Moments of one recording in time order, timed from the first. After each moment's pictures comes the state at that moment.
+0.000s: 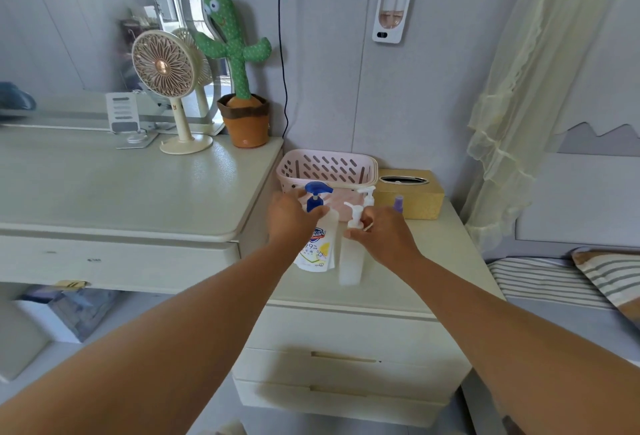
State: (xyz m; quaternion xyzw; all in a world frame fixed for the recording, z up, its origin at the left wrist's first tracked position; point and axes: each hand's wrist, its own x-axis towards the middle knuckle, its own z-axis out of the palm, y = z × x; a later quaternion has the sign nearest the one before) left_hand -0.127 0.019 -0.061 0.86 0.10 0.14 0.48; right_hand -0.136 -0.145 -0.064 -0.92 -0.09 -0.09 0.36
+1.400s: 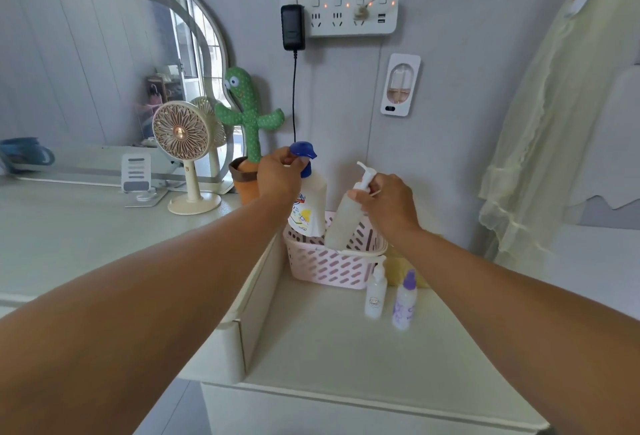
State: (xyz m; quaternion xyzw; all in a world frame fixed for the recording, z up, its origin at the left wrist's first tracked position) left_hand -0.062 0.050 0.087 0.71 0.07 0.28 0.64; right_hand -0.042 -0.115 0.051 -0.86 -0.09 -0.22 0.45
